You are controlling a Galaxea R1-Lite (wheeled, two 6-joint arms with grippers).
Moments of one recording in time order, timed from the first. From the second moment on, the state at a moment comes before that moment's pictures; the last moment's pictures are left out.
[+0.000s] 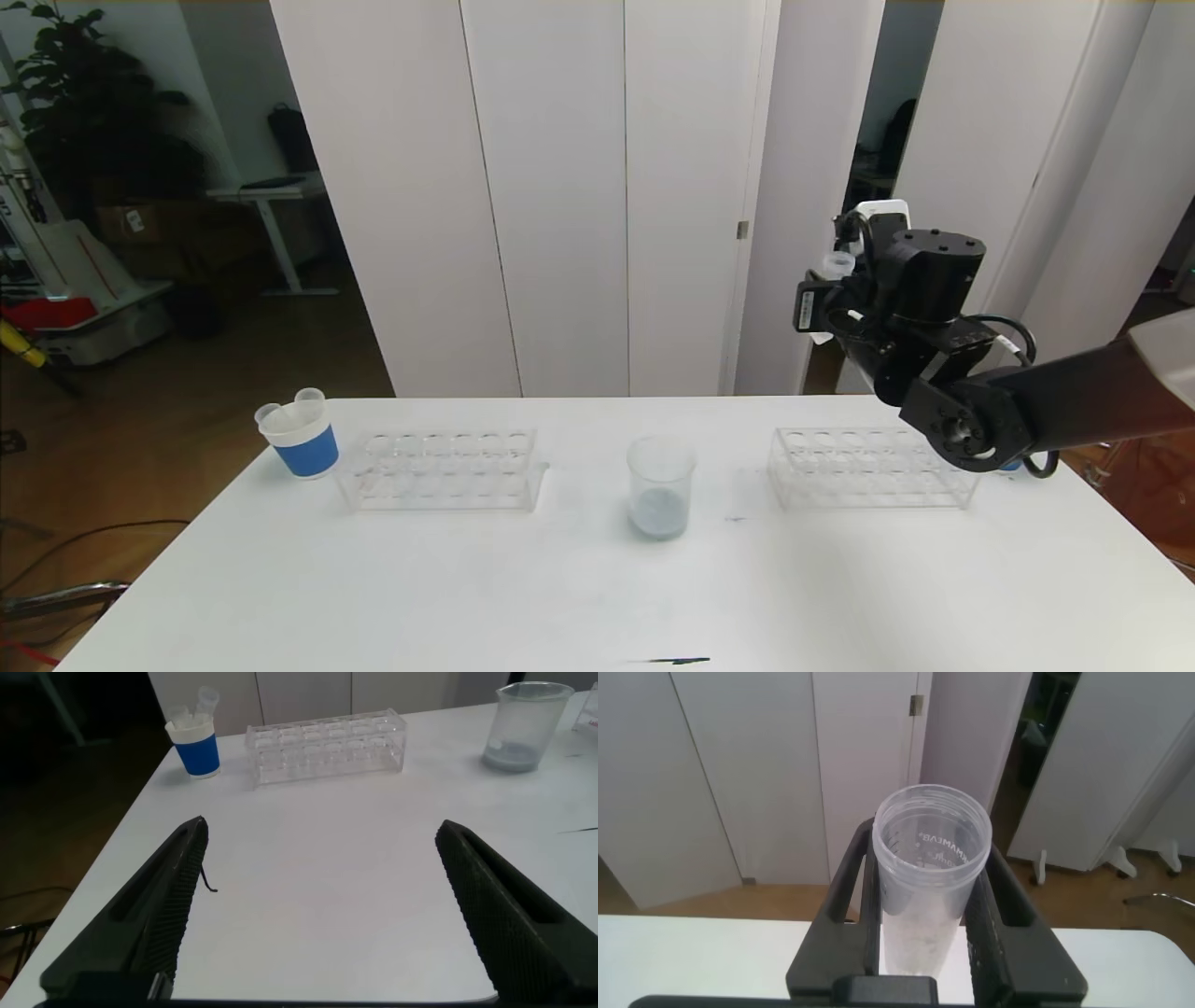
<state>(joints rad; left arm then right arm) 0.00 0.00 0.00 0.00 -0.04 0.09 0.36 2.10 -1.27 -0.87 -0.41 -0.05</state>
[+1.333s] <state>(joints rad) 0.00 0.00 0.00 0.00 -0.04 0.09 -0.16 1.92 -0.93 -1.02 -0.38 0.03</state>
